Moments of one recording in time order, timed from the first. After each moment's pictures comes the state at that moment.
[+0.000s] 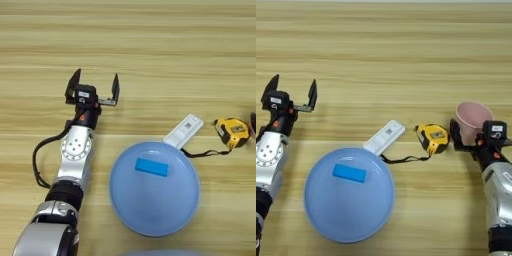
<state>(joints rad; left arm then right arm) -0.38 0.06 0.04 0.70 -0.01 -0.67 -0.07 -0.11 -0.35 -0.33 0.40 0.25 -0.10 0.36</state>
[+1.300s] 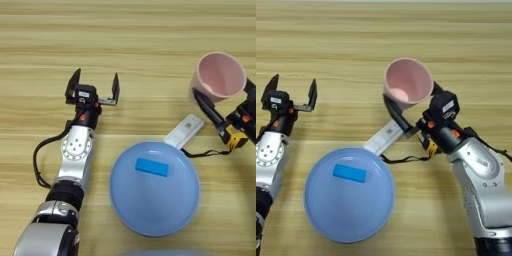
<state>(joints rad) -0.38 0.05 0.04 0.70 0.00 -0.67 -0.06 0.02 -0.36 0.00 -0.40 0.37 -0.01 0.60</state>
